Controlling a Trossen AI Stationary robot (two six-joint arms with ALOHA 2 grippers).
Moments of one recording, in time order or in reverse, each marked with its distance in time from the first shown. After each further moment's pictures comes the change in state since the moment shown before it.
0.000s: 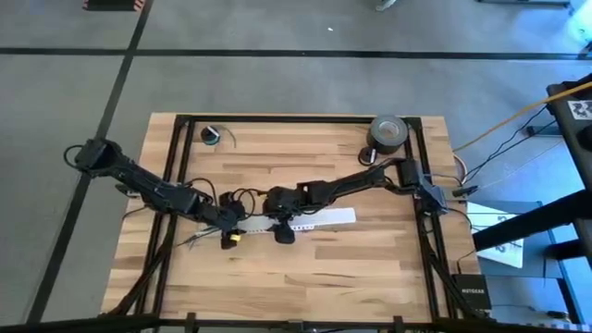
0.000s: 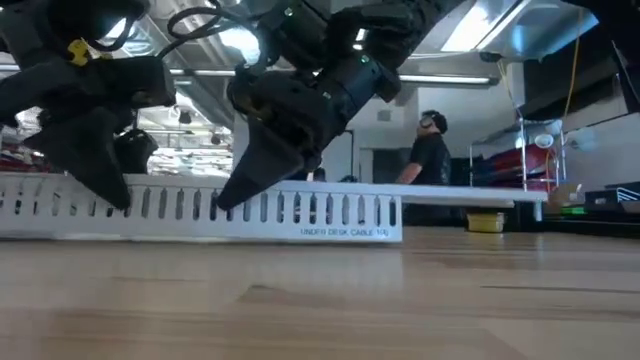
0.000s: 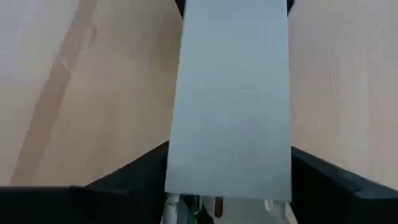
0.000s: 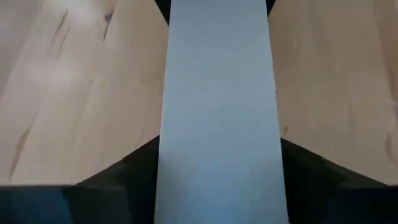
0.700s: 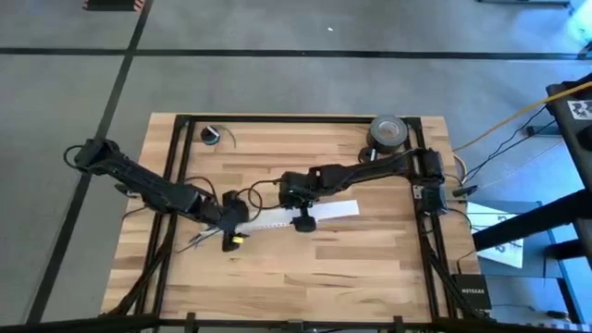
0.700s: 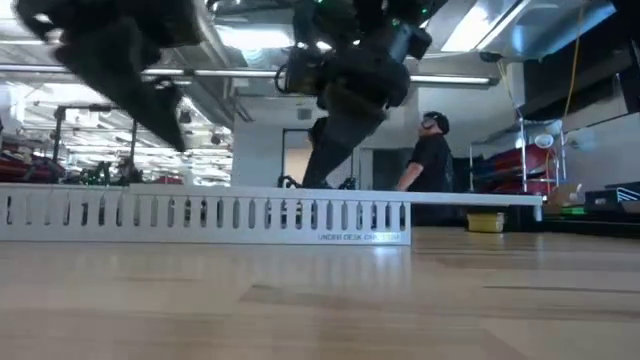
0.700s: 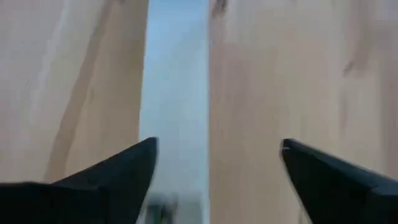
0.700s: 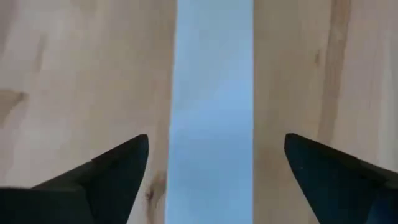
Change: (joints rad) left arm -0.067 -0.006 0.233 -0.341 -0.002 -0.016; right arm -0.056 -0.211 -0.099 -0.252 -0.039 -0.168
